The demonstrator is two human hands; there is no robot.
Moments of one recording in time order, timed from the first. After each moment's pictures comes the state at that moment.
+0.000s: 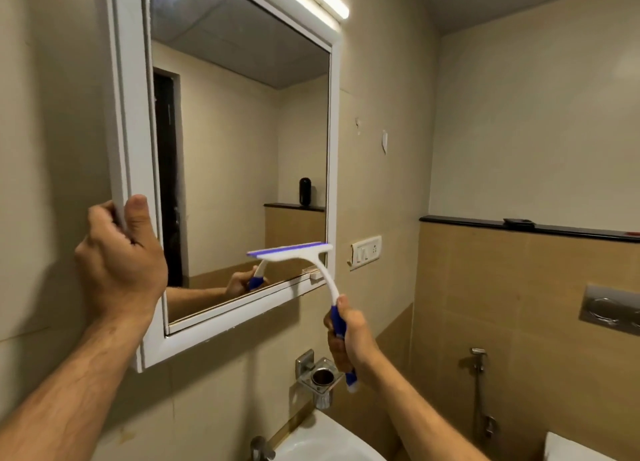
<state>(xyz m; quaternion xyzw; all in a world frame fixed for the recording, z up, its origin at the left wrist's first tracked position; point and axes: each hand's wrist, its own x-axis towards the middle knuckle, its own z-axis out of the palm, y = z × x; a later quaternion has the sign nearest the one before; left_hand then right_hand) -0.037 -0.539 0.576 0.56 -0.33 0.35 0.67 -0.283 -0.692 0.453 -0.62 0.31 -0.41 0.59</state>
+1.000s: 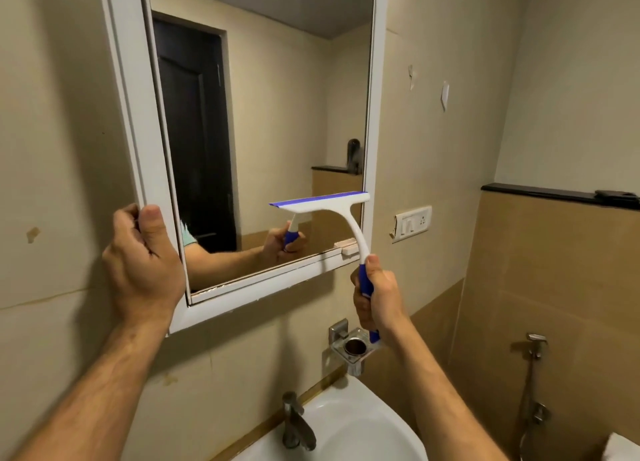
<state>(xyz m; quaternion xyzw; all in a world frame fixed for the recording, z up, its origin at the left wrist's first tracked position) -0.044 -0.537 0.543 0.61 -0.31 0.37 0.63 -0.272 -0.718 0.473 -0.64 0.26 -0.43 0.58</state>
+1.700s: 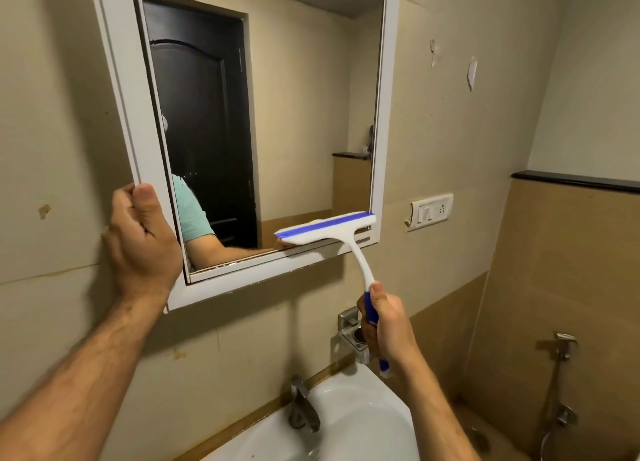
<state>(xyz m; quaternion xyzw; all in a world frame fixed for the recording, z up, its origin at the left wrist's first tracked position) -0.042 -0.540 0.540 0.62 -0.28 0.39 0.62 -0.288 -0.712 0.419 -0.66 0.28 -0.41 0.57</state>
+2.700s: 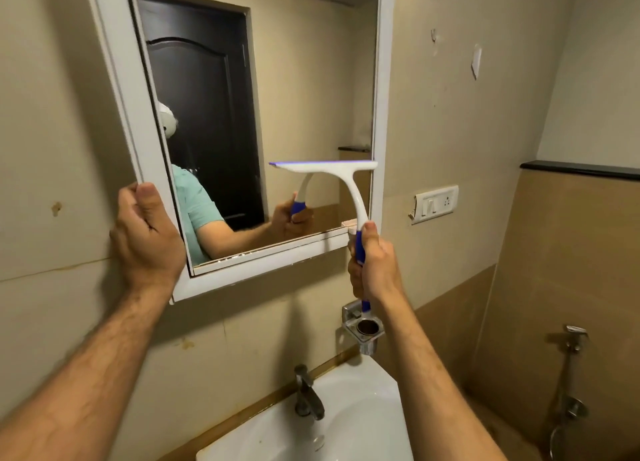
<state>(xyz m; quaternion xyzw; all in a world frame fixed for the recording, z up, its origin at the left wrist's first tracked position) -0.045 -0.540 0.540 0.64 -0.26 0.37 0.62 -0.264 -0.706 0.494 -0.62 0.26 -0.46 0.58</state>
